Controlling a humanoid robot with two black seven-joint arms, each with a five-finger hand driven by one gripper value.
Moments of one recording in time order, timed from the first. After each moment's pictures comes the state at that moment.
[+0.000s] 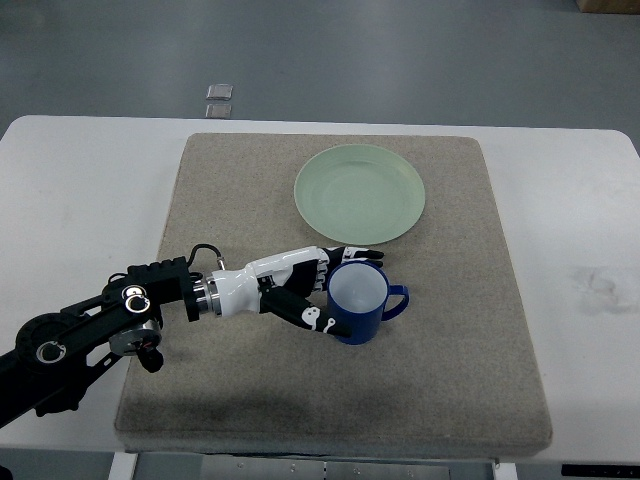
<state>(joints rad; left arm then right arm) -0.50 0.31 -0.66 -1.22 0.90 -0.51 -0.23 0.00 0.00 0.06 0.13 0.01 0.16 0.23</state>
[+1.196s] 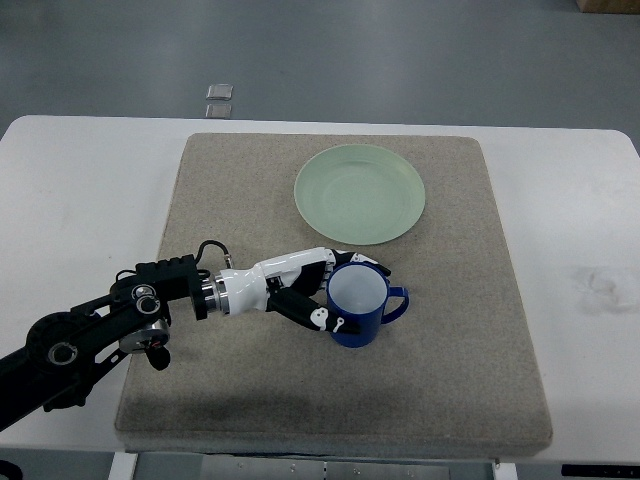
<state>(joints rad) -0.51 0.29 -0.66 -1.21 0.98 -0.48 -0.23 0.00 0.00 0.06 0.13 0.01 0.16 0.23</state>
